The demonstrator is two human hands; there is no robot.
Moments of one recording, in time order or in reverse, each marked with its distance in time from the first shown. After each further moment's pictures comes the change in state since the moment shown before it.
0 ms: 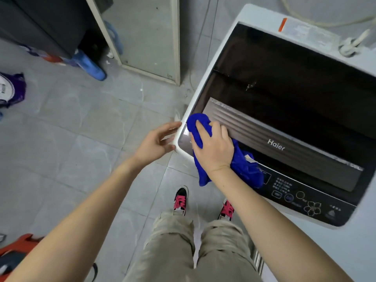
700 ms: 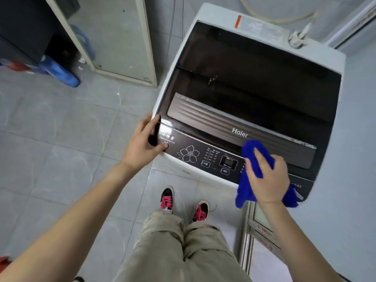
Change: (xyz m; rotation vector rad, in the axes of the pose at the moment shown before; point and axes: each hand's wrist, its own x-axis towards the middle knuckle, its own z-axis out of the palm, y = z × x) left_hand -0.004 0.004 0.052 0.406 0.196 0.154; right_hand -0.131 0.175 -0.073 0.063 -0.047 0.397
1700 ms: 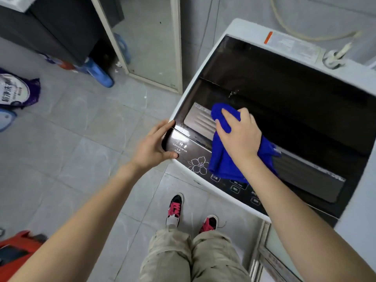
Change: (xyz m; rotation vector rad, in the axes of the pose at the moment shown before) left_hand 0.005 -0.002 -0.009 0.016 0.002 0.005; right_hand 0.132 -0.123 0.037 0.048 0.068 -0.354
